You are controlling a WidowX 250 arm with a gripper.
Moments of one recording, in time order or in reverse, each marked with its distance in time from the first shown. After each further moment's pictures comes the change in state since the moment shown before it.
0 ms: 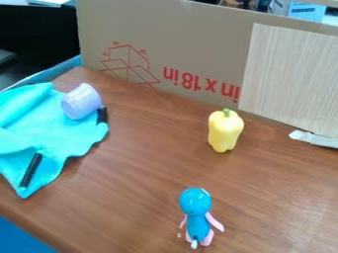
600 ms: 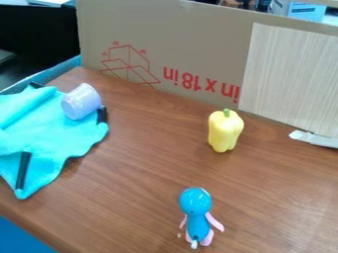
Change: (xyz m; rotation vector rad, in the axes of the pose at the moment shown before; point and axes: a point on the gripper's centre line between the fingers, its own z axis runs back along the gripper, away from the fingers) arm 0.019 0.004 -0.001 0.191 -0.326 -0.119
